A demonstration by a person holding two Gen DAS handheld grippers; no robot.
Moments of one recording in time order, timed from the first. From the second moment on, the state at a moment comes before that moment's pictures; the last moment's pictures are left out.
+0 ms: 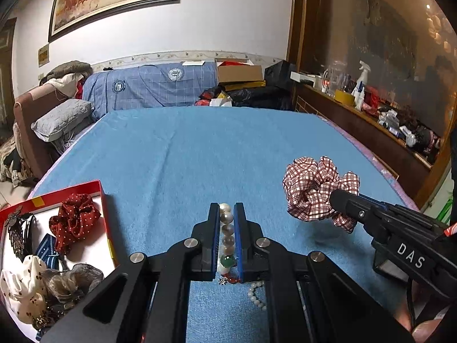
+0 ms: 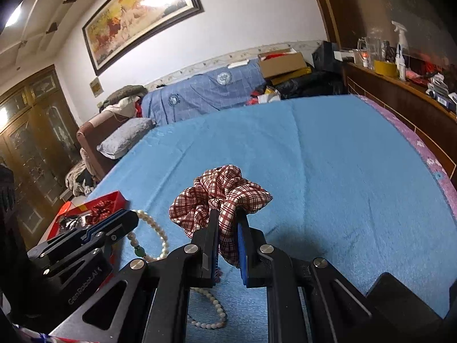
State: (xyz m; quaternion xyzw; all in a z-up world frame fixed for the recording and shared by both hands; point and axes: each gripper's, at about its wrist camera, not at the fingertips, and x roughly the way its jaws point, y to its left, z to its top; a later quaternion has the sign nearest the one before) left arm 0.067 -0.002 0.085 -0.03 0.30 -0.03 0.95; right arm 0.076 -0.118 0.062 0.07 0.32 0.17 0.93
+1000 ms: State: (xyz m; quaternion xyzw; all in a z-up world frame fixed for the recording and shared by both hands) left arm 0.082 -0.028 0.025 0.06 0.49 -0.06 0.87; right arm 0.064 -0.131 0.078 0.11 0.29 0.19 0.93
